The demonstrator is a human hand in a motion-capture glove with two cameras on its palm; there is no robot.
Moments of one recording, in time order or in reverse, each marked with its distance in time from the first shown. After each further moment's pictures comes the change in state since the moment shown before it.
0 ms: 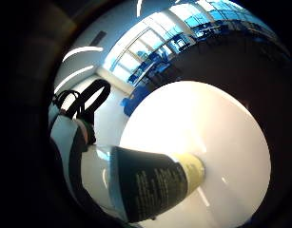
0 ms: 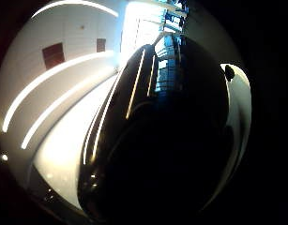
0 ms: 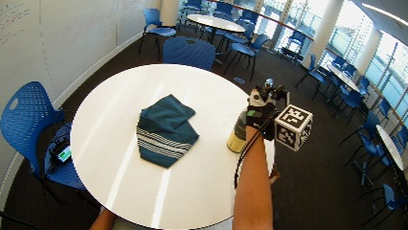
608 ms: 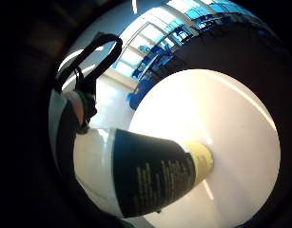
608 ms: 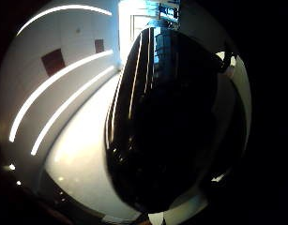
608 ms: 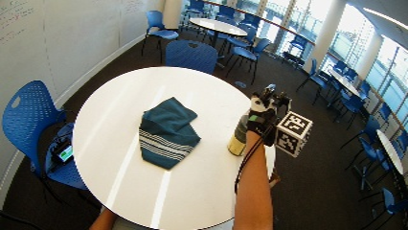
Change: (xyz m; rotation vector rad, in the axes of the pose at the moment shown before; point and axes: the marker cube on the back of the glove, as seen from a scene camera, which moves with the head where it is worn) arm 0.014 0.007 -0.004 -0.071 -0.056 0.076
